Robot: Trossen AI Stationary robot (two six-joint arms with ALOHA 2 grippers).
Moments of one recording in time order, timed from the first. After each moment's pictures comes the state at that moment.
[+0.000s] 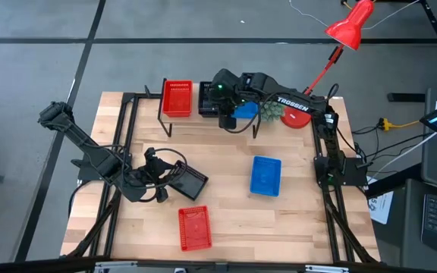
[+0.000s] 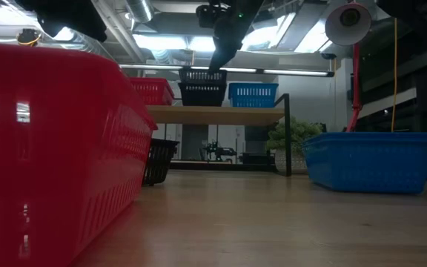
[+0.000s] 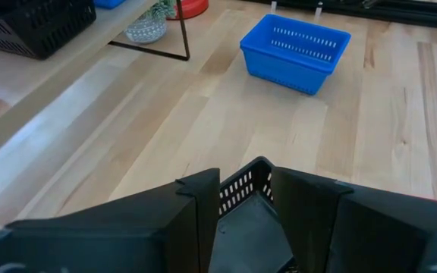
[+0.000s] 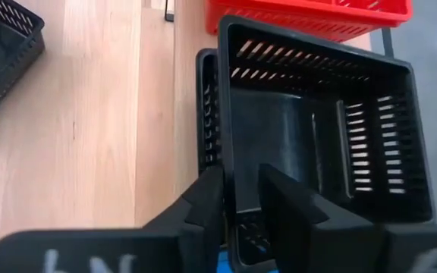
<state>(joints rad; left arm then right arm) -0.66 1.05 0.77 -0.44 -0.88 -0.64 -0.32 2.06 2.19 -1.10 0.05 -0.39</state>
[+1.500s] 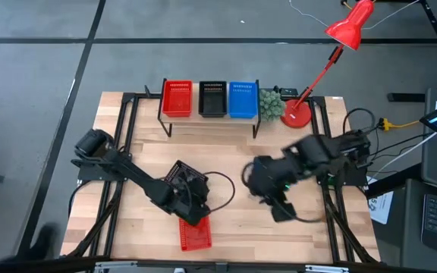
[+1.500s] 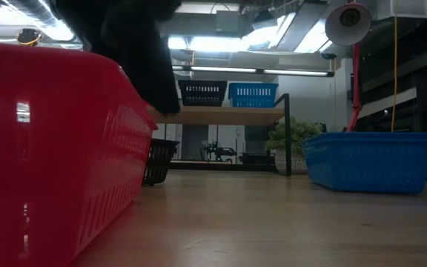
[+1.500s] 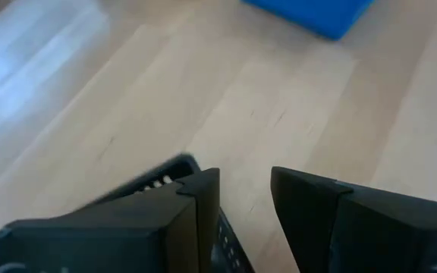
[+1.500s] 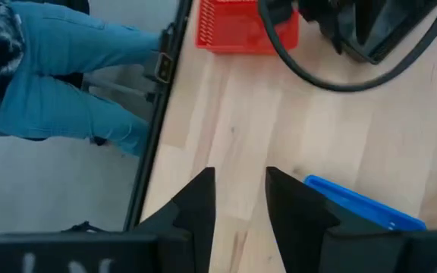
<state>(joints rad) -0.52 1.78 1.14 -0.41 -0.77 -0.84 0.42 1.86 2.32 -1.57 -0.13 0.23</state>
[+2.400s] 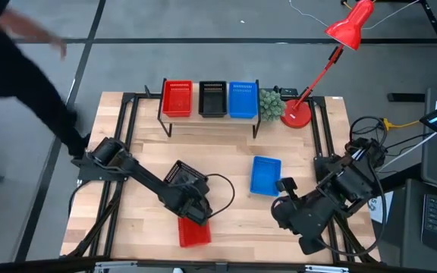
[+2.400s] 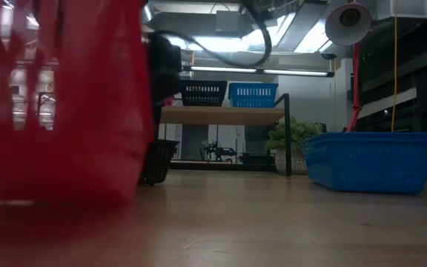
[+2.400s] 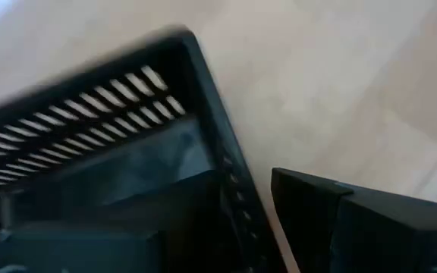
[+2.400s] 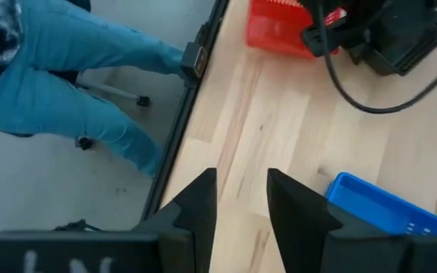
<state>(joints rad) -0.49 1.96 1.23 -0.63 -0.60 -1.12 0.72 1.82 2.32 -1.57 0.09 0.42</state>
